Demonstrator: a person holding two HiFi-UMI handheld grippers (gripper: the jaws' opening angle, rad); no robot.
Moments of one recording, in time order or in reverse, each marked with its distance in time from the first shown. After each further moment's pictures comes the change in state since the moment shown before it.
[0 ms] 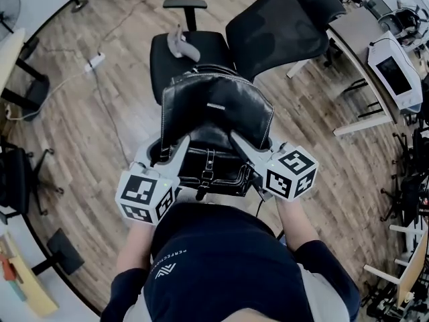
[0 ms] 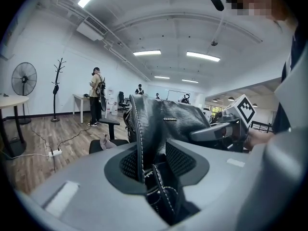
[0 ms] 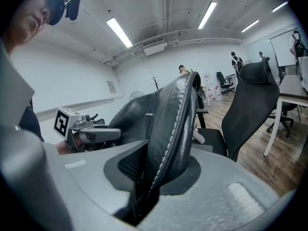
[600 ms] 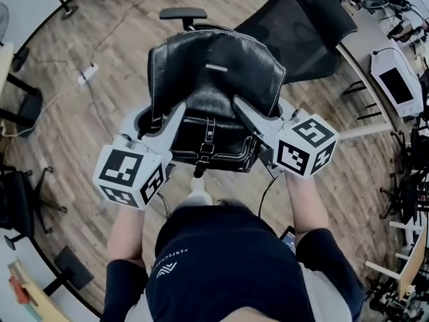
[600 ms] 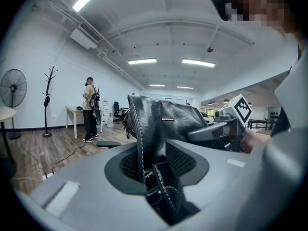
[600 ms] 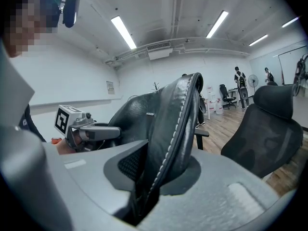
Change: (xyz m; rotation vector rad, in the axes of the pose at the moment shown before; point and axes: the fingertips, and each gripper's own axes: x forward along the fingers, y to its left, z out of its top) left arm 0.074 0.107 0.127 0.077 -0.107 -0.056; right arm 0.094 -0.050 0.148 -0.114 -0.060 -0.036
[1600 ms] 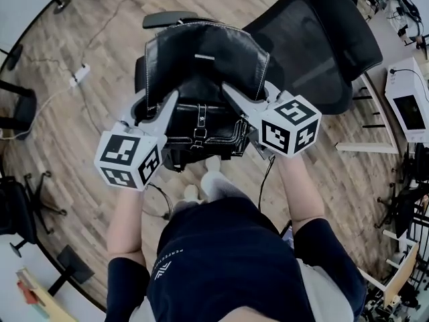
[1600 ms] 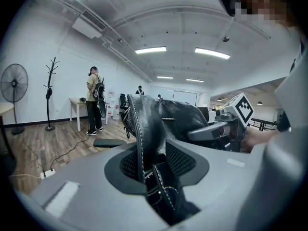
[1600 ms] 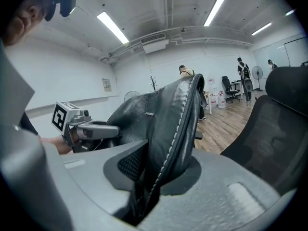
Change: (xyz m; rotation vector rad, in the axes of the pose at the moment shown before) left arm 0.188 0.093 -0.007 -0.042 0.086 0.081; right arm 0.118 -0.182 0.021 0.021 0.061 0.051
